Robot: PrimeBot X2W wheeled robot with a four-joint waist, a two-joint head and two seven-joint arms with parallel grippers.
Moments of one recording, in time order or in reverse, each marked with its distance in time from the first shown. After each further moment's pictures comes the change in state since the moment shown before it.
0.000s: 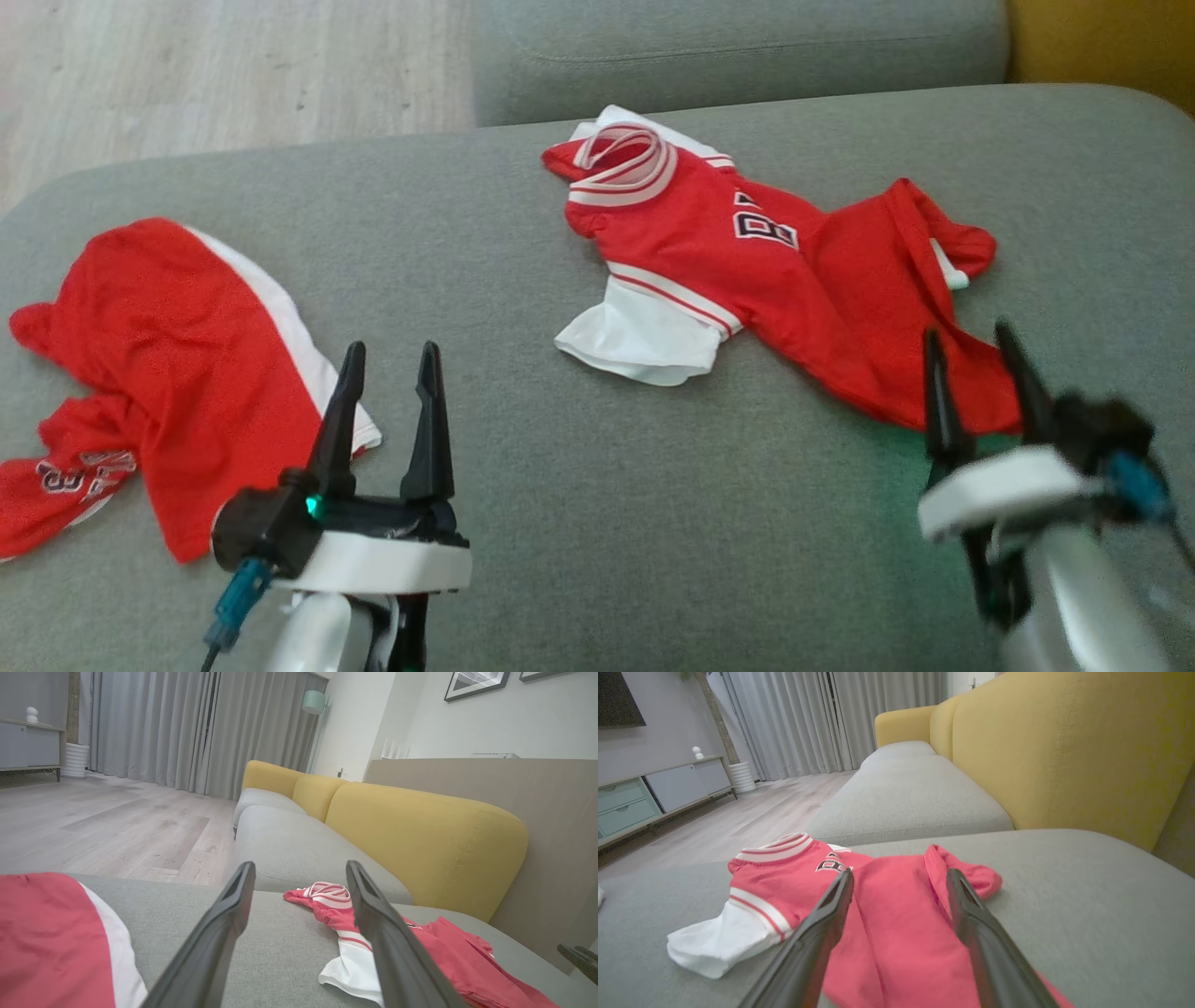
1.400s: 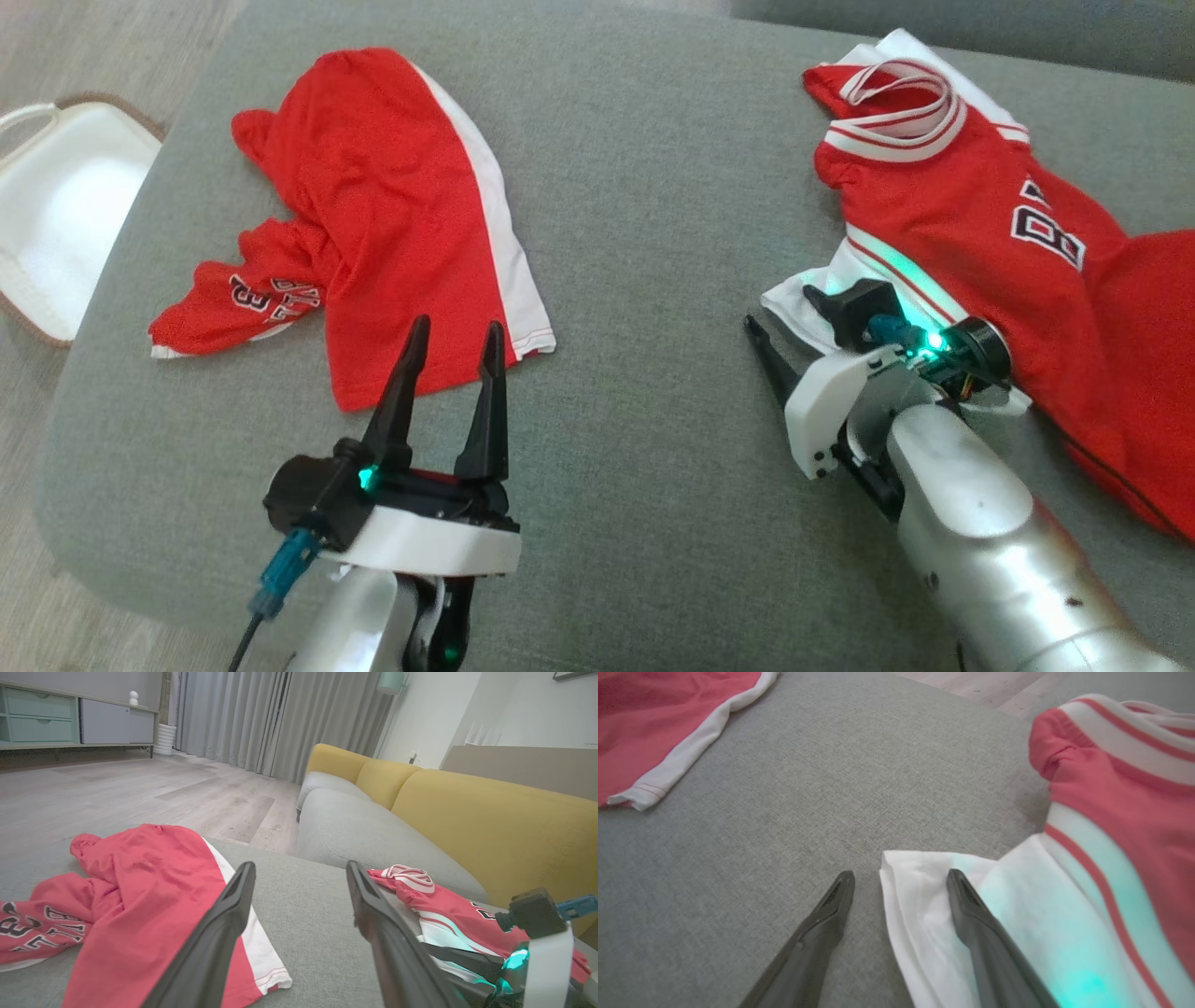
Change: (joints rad) left arm -0.063 0.000 -0.115 0.011 -0.044 0.003 0.000; right arm -0.343 0.022 0.353 0.348 -0.138 0.000 0.255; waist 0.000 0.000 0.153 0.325
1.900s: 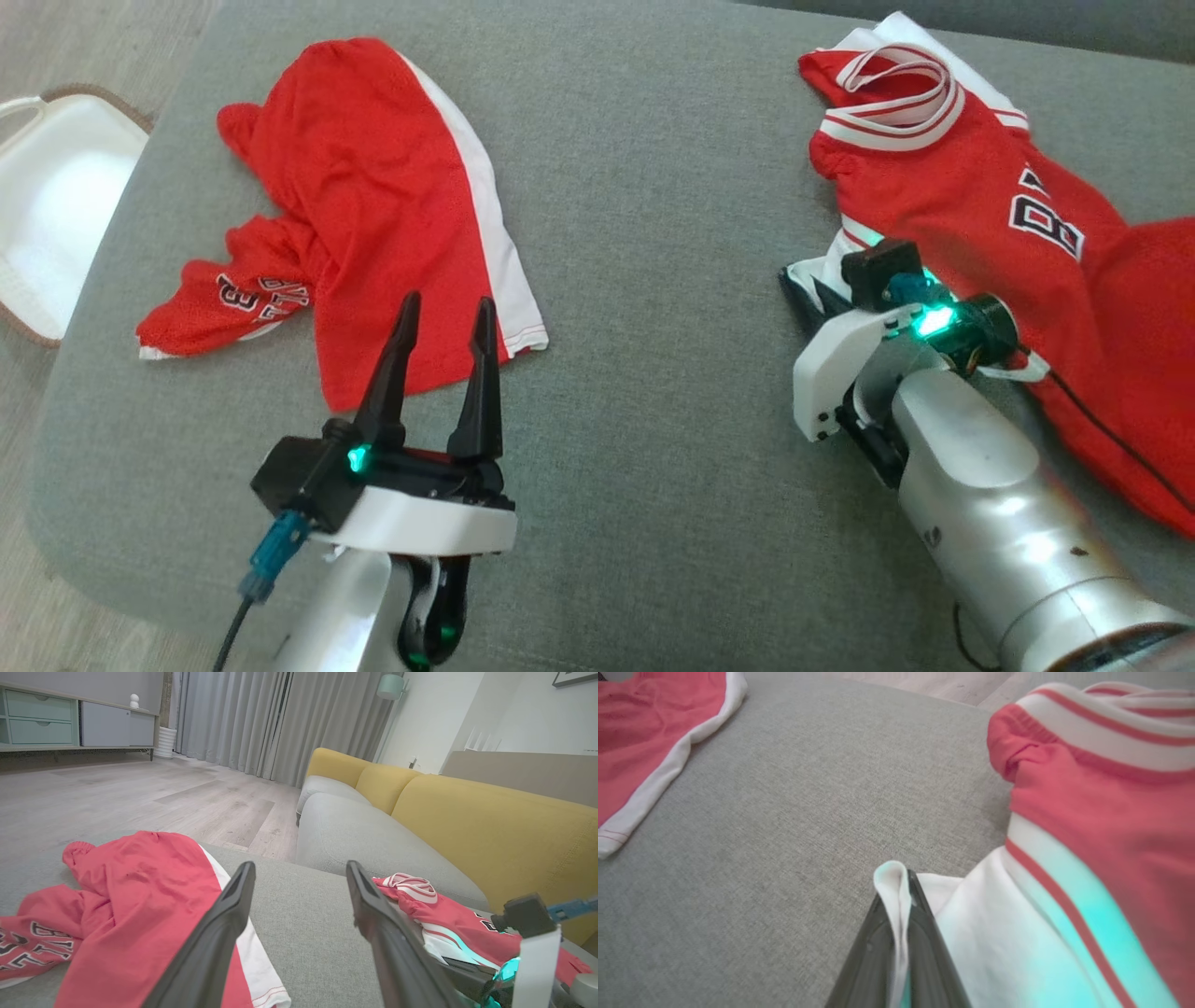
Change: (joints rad) left arm -0.032 0.000 0.007 -0.009 -0.019 0.007 0.000; right arm -0.139 0.005 0.037 0.192 0.123 0.000 -0.049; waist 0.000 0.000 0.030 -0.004
